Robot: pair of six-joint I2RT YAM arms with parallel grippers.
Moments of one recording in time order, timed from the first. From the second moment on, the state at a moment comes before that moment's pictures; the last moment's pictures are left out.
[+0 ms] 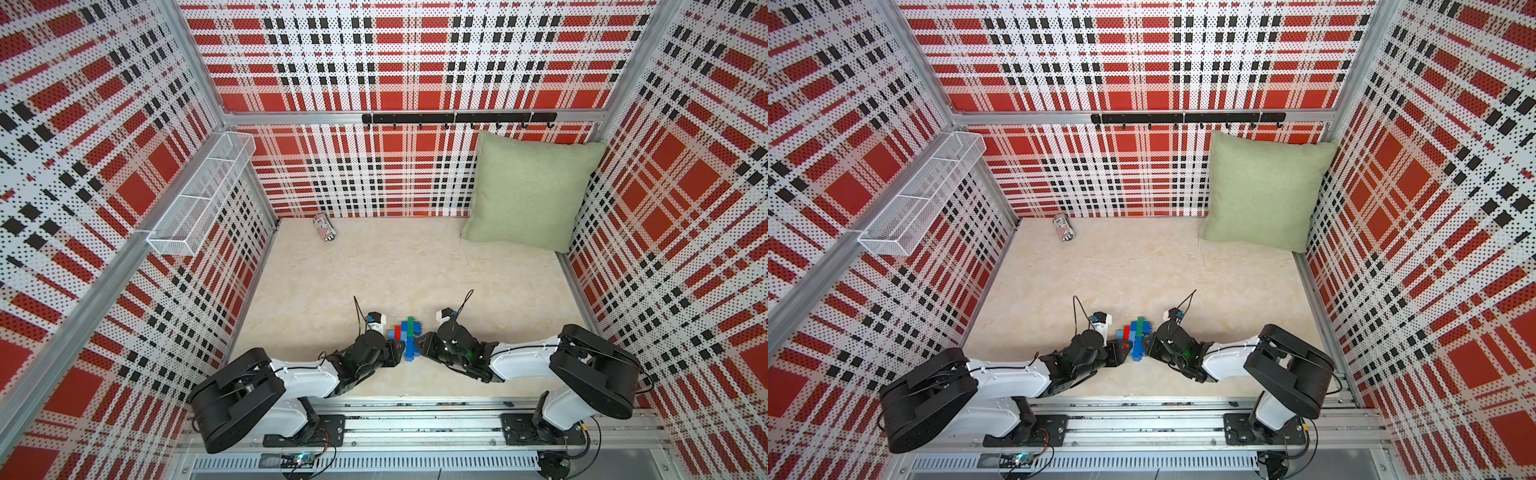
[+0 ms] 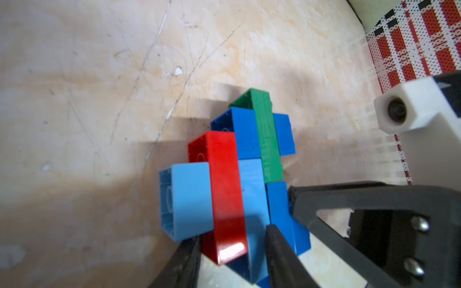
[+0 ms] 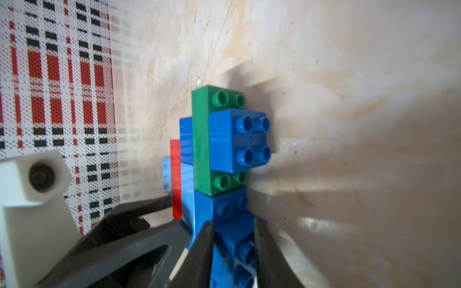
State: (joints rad) left arm -0.87 1.35 0.27 0.43 -0.06 -0.86; right arm 0.96 1.57 0.49 0.42 -0.04 1.18
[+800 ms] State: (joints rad) left arm -0.77 1.22 0.37 0.24 -0.02 -0.68; right arm 0.92 1.31 0.63 -0.05 0.02 0.89
